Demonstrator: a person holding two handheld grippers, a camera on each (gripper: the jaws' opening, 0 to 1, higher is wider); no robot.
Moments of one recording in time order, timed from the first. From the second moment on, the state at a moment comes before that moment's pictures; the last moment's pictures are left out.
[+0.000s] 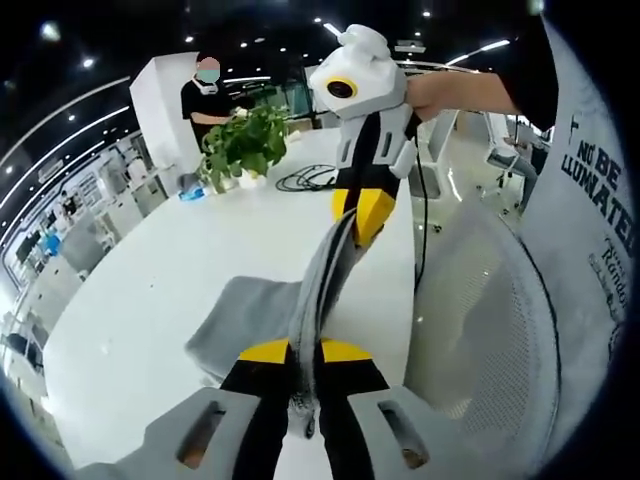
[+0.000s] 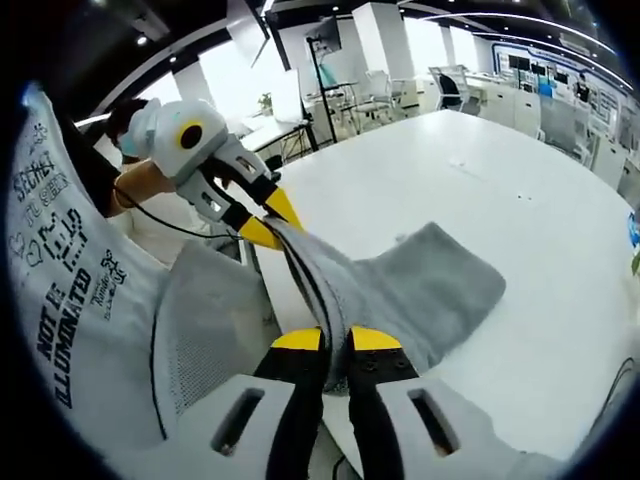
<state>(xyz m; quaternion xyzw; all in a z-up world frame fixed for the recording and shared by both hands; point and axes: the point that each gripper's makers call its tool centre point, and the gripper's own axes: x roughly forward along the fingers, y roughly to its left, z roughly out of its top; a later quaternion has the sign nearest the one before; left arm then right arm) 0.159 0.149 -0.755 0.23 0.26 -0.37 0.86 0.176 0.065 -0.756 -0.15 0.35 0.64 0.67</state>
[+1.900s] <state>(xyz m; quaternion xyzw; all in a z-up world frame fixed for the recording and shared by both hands) 0.287 0.188 -0.777 0.12 0.26 -0.31 0.90 0.313 0.101 -0.787 -0.14 0.33 0.54 0.76</state>
